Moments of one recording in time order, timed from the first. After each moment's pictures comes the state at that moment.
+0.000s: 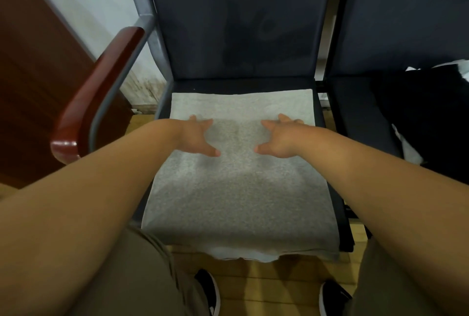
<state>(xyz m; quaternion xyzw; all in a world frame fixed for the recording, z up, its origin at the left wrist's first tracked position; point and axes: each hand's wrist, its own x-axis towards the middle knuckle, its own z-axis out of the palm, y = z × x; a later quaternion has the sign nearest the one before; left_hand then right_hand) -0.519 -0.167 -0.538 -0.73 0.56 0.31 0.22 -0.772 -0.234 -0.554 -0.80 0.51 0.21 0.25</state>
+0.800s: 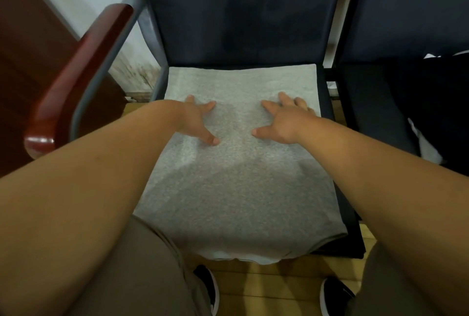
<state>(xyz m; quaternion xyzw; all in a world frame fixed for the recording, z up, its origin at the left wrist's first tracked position) -0.501 -0.213 -0.563 -0.74 0.55 0.29 0.26 -0.759 -0.269 -0.583 -0.80 0.53 0.15 0.23</state>
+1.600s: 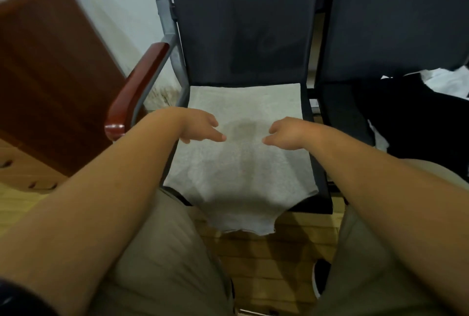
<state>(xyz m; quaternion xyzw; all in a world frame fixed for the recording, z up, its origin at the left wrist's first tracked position) -0.551 -0.085 -0.459 -0.75 0.56 0.35 0.09 -0.808 -0.161 -0.497 -0.83 0.49 0.16 0.24</state>
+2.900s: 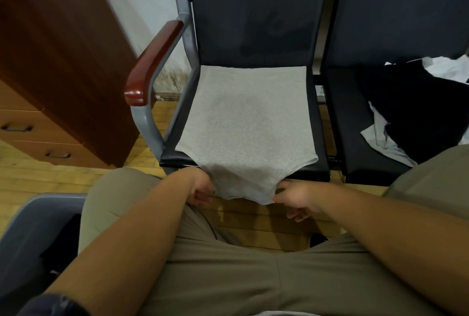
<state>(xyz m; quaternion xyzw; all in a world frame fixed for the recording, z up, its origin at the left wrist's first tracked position) -0.587 0.084 -0.627 -0.79 0.14 0.57 -0.15 -0.874 -0.004 -0.631 -0.59 0.56 0.17 0.56</state>
